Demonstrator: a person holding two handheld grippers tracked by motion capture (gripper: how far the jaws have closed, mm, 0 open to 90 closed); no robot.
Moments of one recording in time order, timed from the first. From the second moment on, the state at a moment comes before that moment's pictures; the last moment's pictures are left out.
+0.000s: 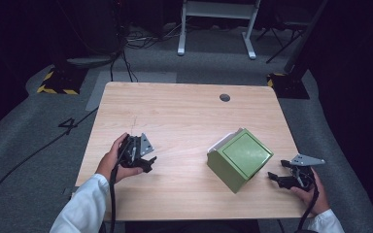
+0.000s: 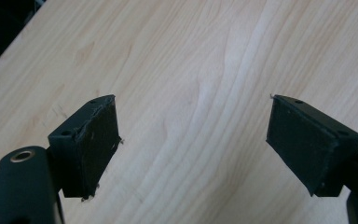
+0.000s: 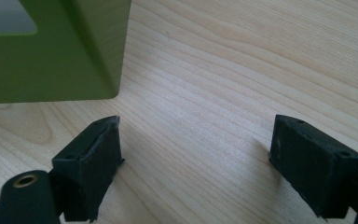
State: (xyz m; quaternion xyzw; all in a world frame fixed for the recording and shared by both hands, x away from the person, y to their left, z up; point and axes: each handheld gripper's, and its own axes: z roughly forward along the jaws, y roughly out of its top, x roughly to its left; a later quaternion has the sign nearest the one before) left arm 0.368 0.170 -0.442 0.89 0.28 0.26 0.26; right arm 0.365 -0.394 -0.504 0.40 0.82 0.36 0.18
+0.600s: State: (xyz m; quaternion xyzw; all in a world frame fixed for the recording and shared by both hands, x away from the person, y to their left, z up) left arm 0.335 0.233 -0.495 0.85 0.40 0.21 0.28; right arm 0.365 -0.394 -0.504 0.40 0.82 0.36 0.18
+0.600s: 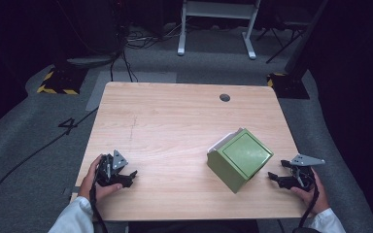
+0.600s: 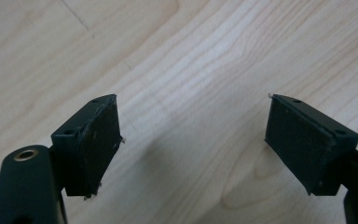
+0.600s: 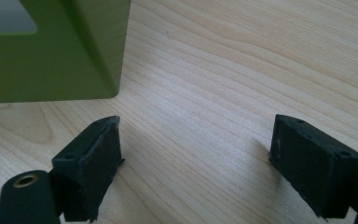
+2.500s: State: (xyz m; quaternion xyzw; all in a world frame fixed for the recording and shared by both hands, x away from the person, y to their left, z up) left arm 0.333 0.253 -0.505 0.81 0.44 0.17 0.33; right arm 0.366 -0.394 -0.504 0.39 0.83 0.36 0.18
